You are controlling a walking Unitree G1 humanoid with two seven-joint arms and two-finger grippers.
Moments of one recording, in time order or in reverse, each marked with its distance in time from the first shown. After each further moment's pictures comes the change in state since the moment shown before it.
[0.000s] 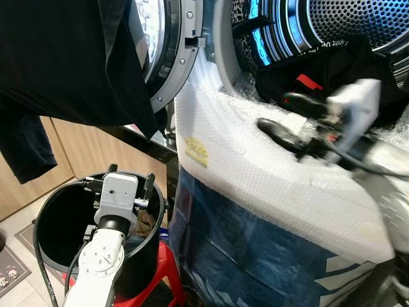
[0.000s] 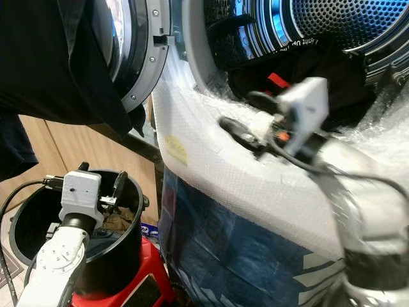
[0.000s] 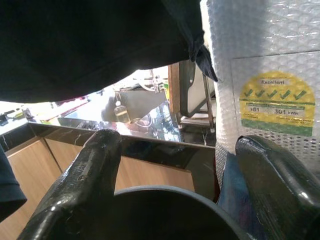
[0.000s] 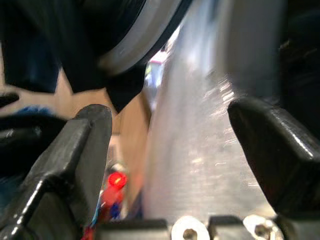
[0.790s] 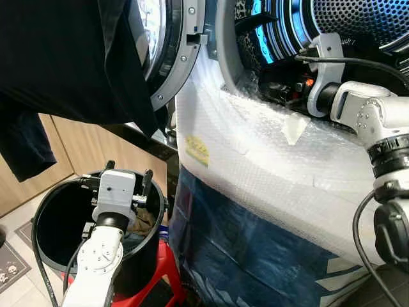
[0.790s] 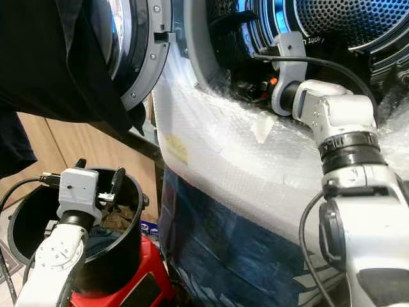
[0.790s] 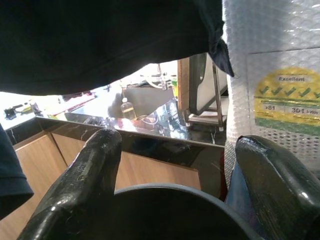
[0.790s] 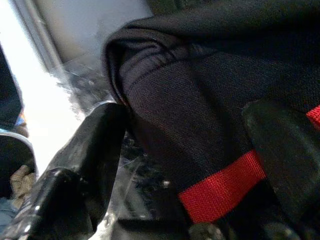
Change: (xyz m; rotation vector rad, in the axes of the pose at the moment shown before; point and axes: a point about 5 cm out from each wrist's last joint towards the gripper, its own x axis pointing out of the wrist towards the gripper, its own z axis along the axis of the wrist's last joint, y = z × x) left arm 0.002 0.007 0.001 0.002 -0.007 0.041; right arm 0.040 -0.092 0.024 0.273 0.267 -0.343
